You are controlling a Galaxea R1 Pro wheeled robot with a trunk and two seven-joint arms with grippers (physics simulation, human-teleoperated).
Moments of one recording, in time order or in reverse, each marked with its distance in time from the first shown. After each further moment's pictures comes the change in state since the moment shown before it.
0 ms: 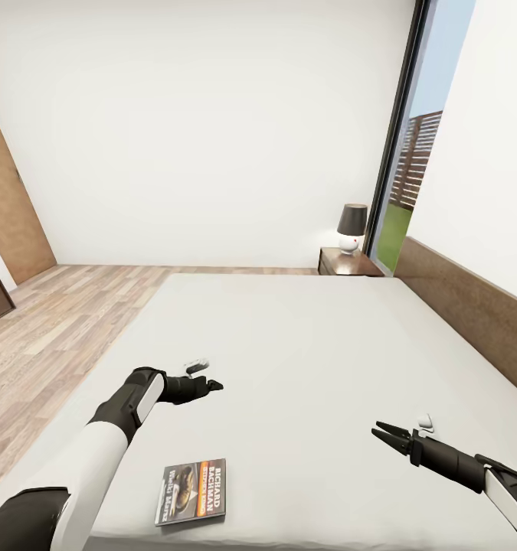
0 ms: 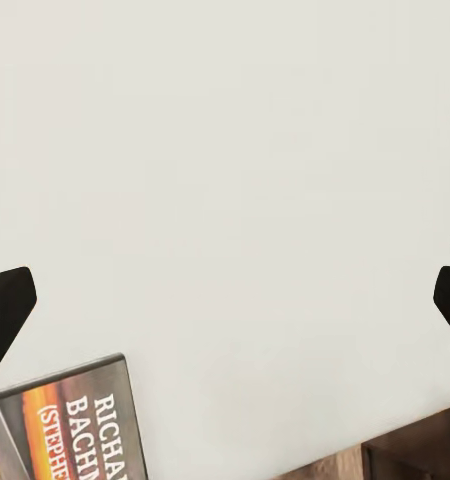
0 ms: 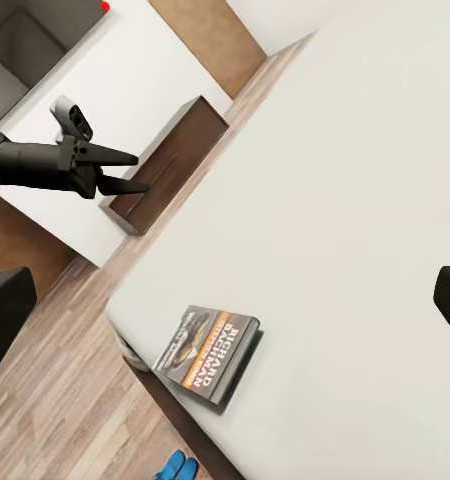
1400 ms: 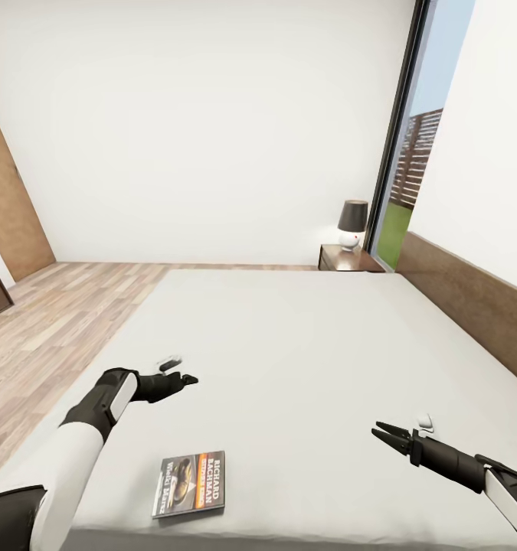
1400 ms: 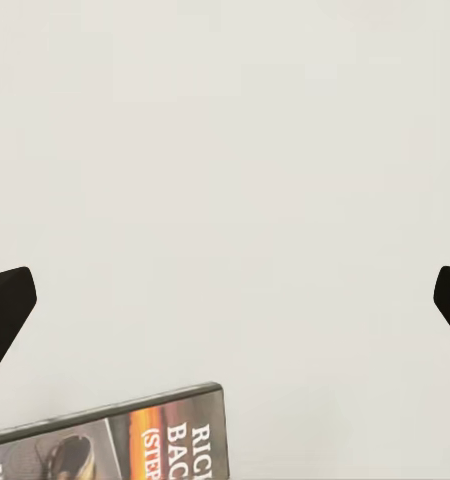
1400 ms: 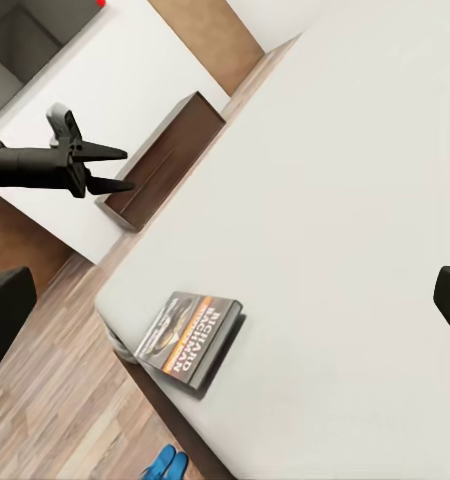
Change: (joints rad) left arm 0.000 0.087 0.110 0.003 -0.003 -0.016 0.005; right arm 0.000 0.000 0.000 0.000 0.000 0.000 0.000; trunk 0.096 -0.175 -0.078
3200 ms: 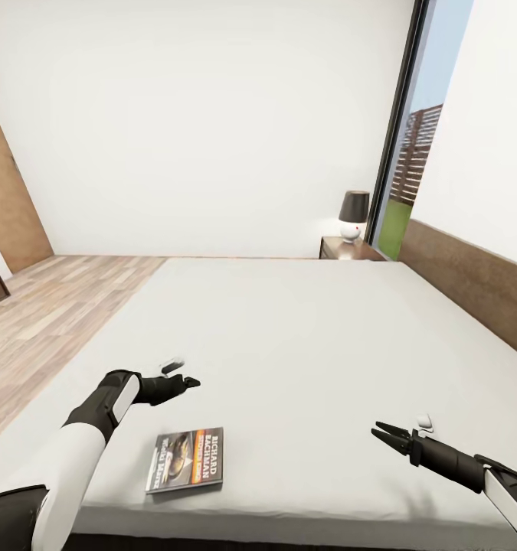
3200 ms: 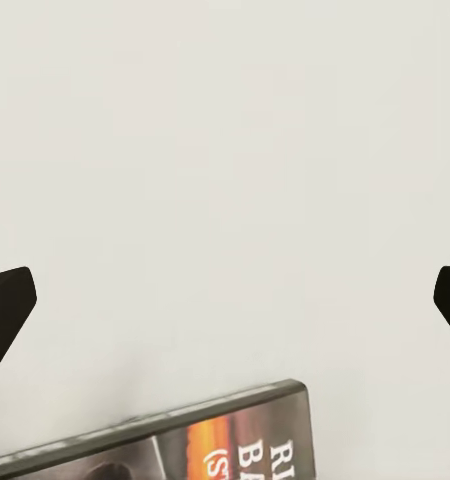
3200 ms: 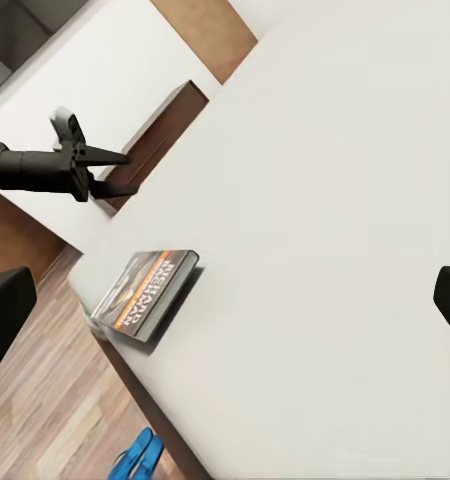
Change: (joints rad) left arm 0.000 -0.007 -0.005 0.018 -0.002 0.000 -0.002; right arm 0.000 0.001 0.000 0.000 0.000 -0.001 0.000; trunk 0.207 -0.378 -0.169
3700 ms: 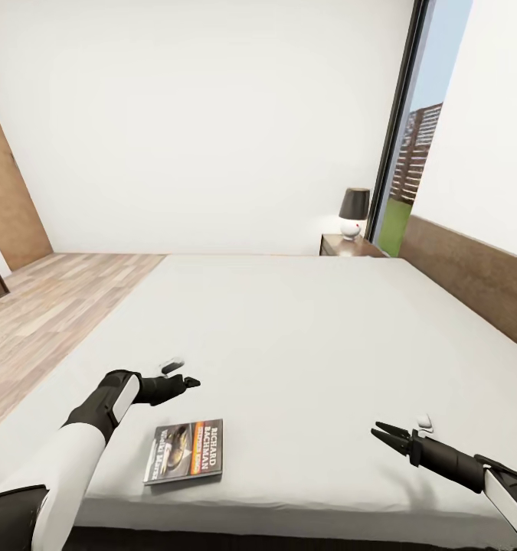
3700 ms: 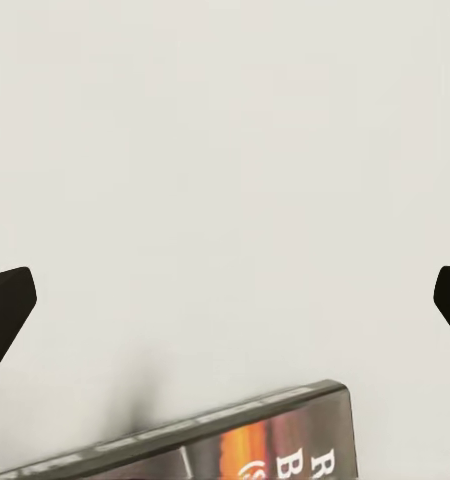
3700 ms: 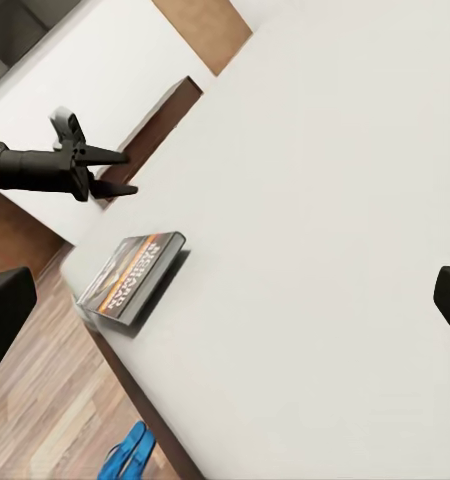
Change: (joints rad) left arm 0.000 0.000 0.000 0.000 0.000 -0.001 0.000; right arm 0.000 0.000 0.001 0.000 0.000 0.000 0.000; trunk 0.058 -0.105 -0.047
